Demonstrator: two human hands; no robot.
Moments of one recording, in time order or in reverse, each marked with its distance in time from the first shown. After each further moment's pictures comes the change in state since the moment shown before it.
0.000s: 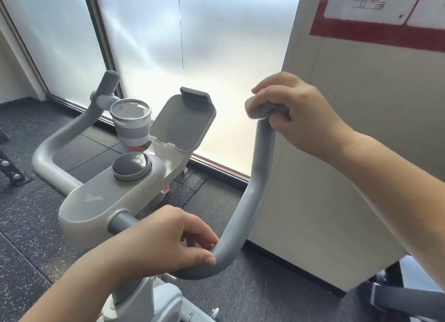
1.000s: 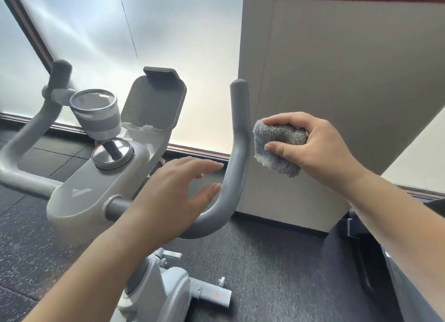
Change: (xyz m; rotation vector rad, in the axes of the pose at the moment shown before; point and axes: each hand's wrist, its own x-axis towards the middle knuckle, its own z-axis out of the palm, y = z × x) left_hand -0.004 0.012 0.004 0.117 0.363 0.225; right_hand -0.121 -0.059 0.012 0.317 0.183 0.701
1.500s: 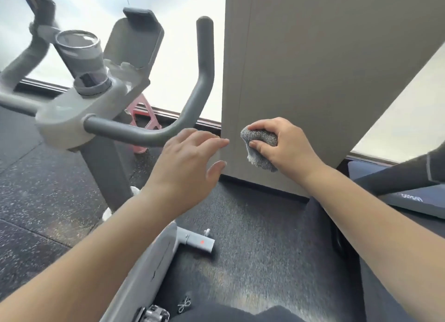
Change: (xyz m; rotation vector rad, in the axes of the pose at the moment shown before) left_hand -0.071 0.072 0.089 0.336 0.079 0.134; right_hand -0.113 0.061 -0.020 -0.291 -0.107 -0.007
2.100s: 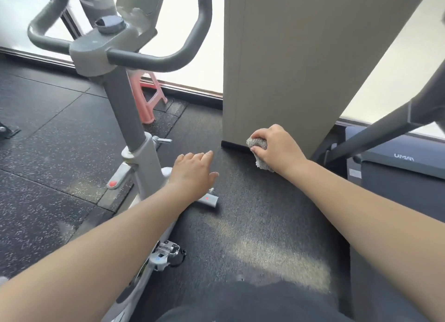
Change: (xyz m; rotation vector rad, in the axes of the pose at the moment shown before) left_hand -0.163 0.052 0.079 0.253 -0.522 -0.269; right_hand -0.167 0.018 0.040 -0.254 -0.182 0.159
